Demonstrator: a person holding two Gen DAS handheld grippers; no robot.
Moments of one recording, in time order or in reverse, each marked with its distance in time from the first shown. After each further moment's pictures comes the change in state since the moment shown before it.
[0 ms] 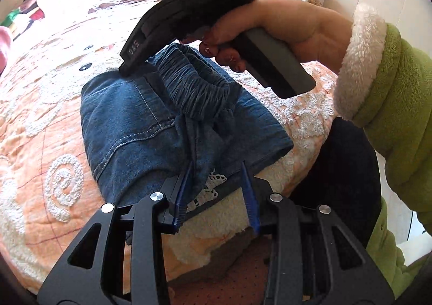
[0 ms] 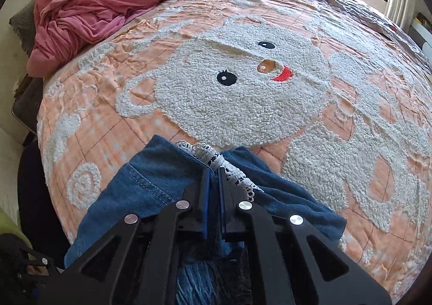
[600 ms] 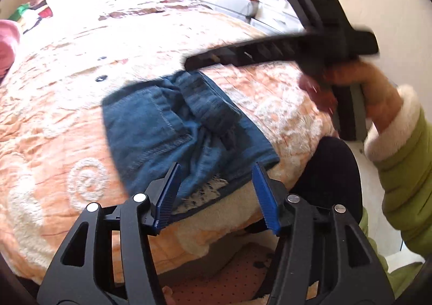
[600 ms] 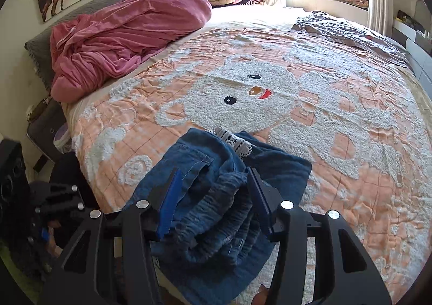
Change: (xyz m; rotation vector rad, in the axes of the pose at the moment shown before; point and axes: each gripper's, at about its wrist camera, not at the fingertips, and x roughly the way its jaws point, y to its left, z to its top) left arm -0.055 0.015 0.006 -0.056 -0.086 0.007; right arm -0.117 0.021 -0.070 0.044 -0.212 0.022
